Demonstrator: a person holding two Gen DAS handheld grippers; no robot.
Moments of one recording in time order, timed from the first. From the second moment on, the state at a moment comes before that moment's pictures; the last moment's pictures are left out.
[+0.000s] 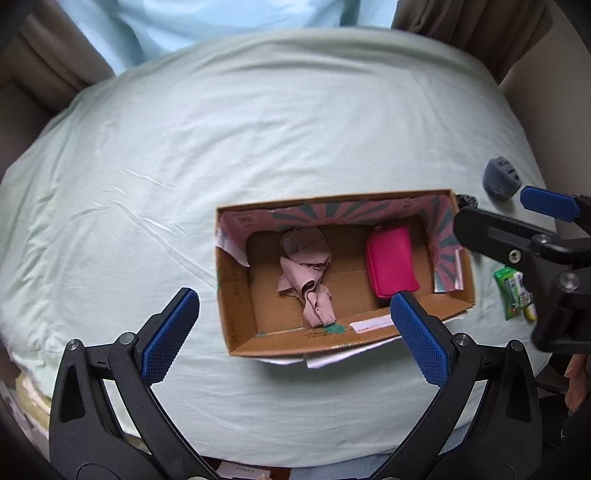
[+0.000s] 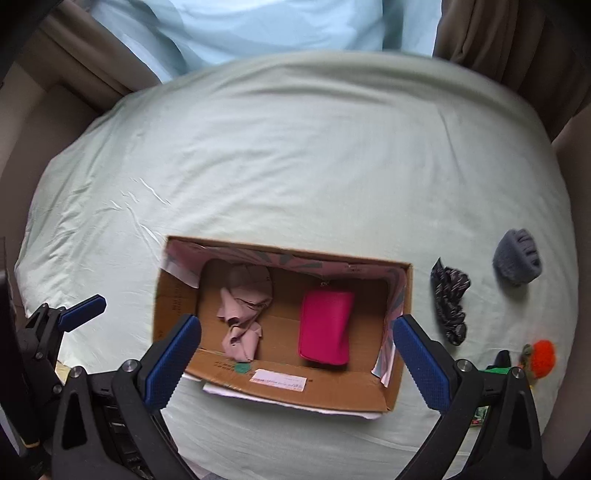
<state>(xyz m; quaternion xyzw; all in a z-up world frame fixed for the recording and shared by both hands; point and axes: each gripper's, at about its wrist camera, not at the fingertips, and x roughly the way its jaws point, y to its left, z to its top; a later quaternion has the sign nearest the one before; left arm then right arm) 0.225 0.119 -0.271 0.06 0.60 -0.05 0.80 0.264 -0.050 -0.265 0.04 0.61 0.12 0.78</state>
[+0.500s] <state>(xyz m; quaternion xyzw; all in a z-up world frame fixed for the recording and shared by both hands) 0.099 0.132 -0.111 0.02 0.45 -0.03 0.89 0.125 -0.094 -0.083 0.04 0.45 0.07 0.89</state>
